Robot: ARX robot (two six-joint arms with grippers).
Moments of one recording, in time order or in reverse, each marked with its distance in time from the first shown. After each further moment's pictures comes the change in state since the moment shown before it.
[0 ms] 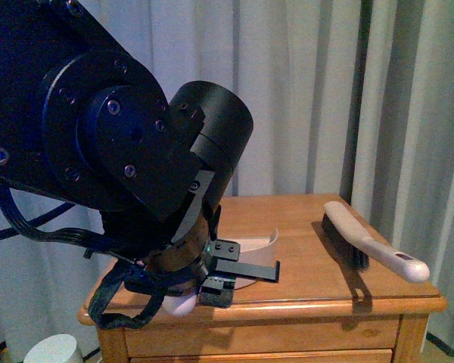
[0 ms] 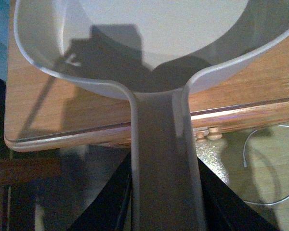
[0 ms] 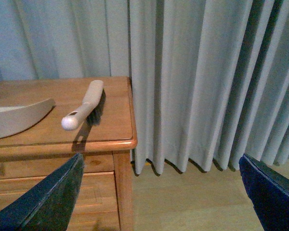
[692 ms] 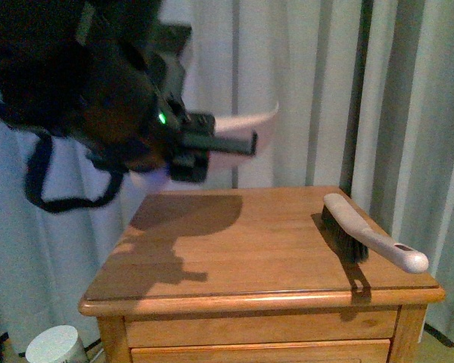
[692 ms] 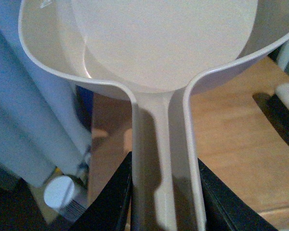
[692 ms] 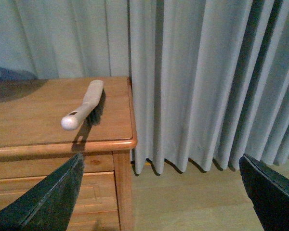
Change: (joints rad) left arm 0.100 -0.347 -0.145 0.383 0.036 0.251; right arm 0.000 0.000 0.000 0.000 0.000 0.000
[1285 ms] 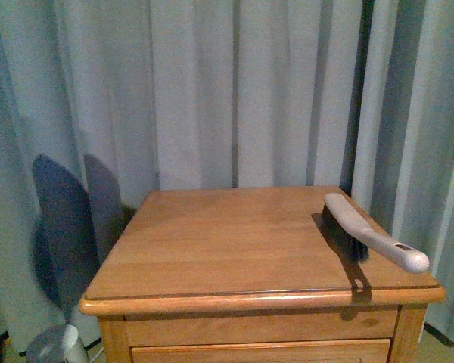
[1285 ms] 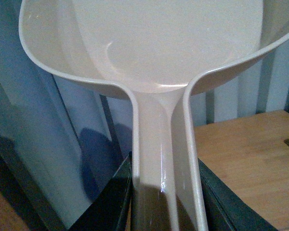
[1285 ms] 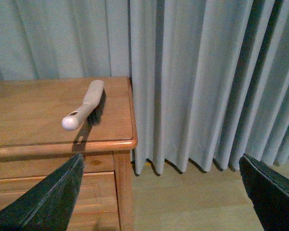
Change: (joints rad) left arm 0.252 -0.658 -0.446 0.130 0.232 0.177; right arm 0.000 0.000 0.000 0.000 0.000 0.000
